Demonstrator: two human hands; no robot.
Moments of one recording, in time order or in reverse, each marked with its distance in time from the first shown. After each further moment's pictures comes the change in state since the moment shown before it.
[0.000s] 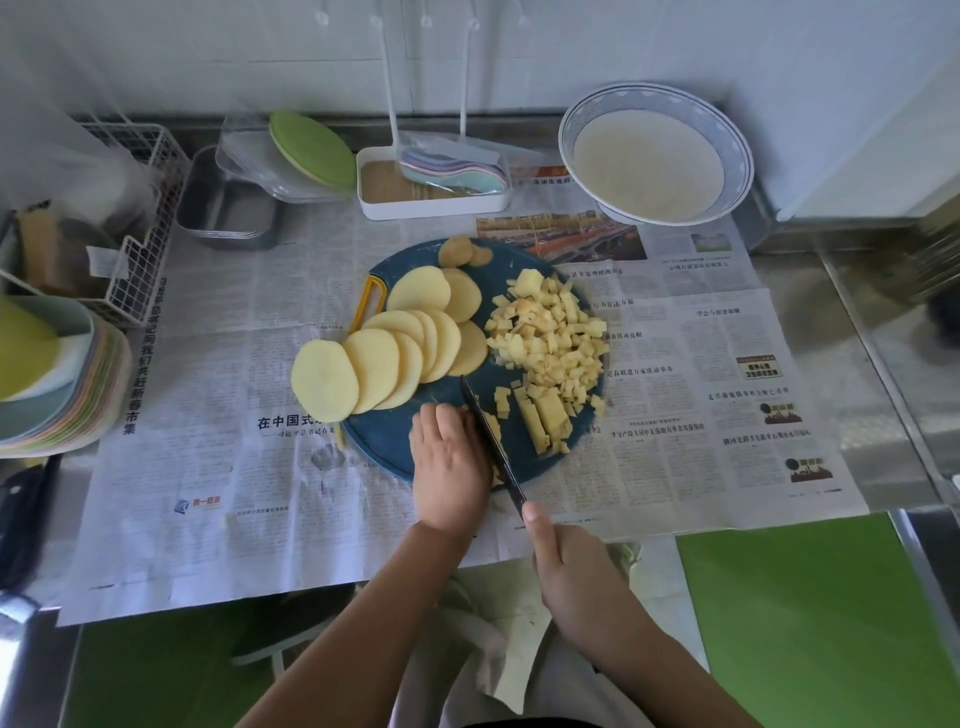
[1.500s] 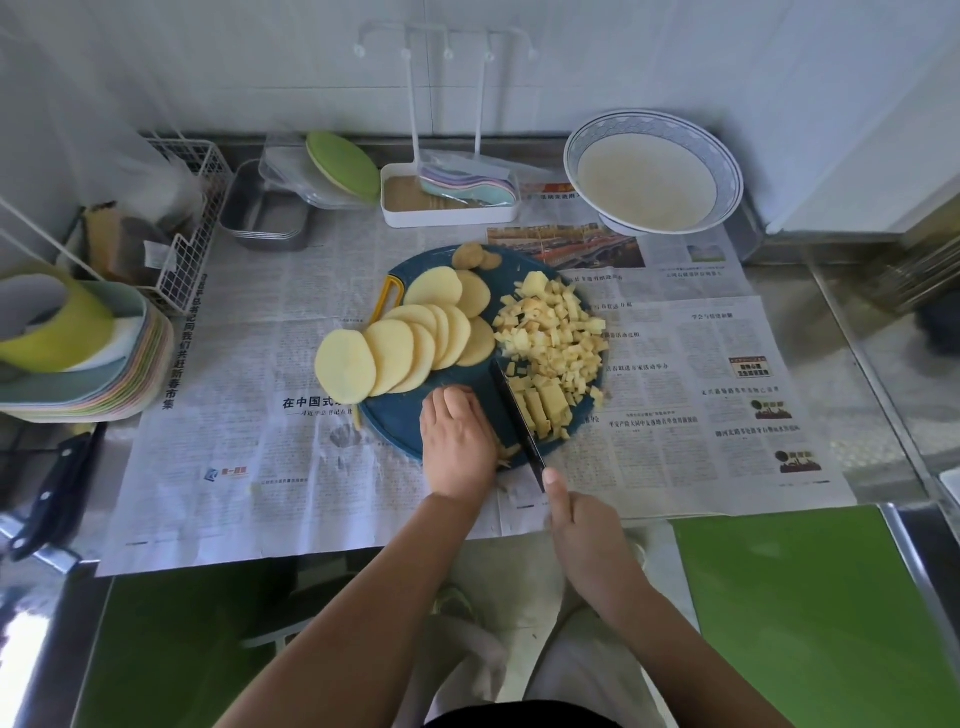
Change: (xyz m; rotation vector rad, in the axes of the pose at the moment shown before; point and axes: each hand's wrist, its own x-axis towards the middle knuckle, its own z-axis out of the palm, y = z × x) left_hand 0.000 -0.002 0.010 0.087 0.073 -0.009; right_hand 0.010 0.023 0.006 0.027 0.146 -0.088
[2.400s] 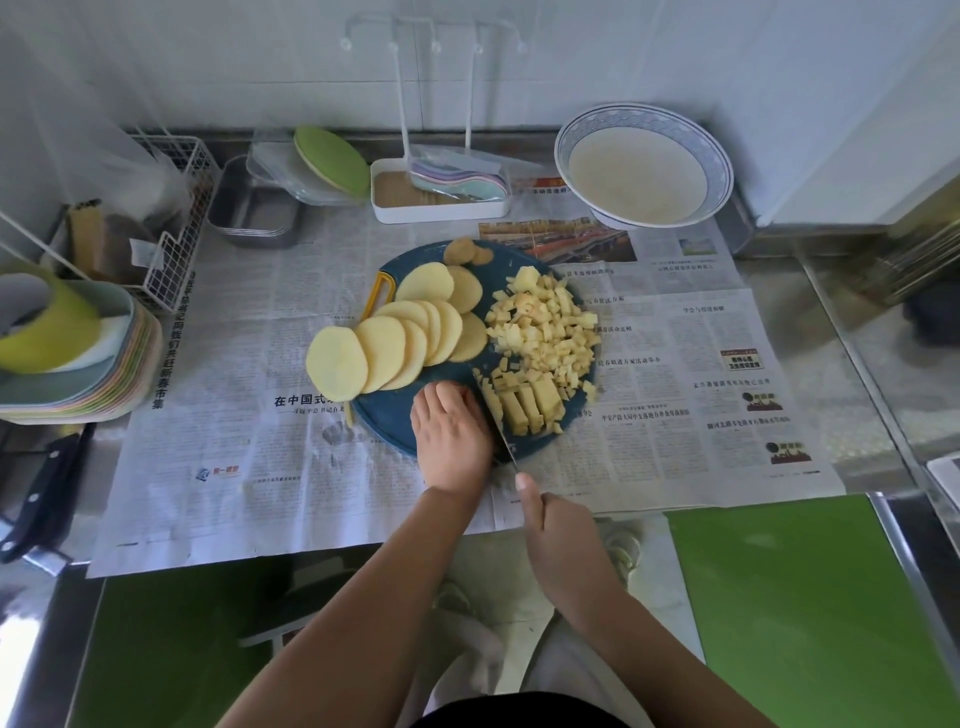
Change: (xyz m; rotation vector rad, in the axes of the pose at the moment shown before) left_hand 0.002 0.010 -0.006 -0.027 0.003 -0.071; right_hand -0.006 -0.002 0.018 -0.035 0.016 0.010
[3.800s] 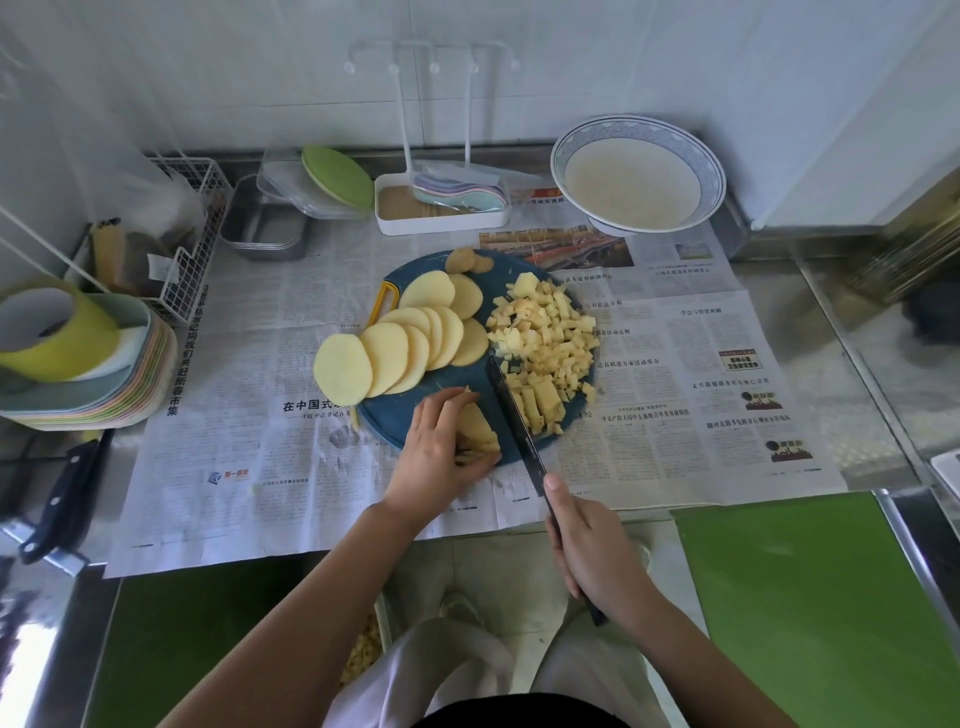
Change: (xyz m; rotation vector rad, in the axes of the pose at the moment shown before) left_hand 0.002 -0.035 -0.044 -0.118 -0.489 0.271; right_hand -0.015 0.004 -0.028 0.341 -0.112 -0.010
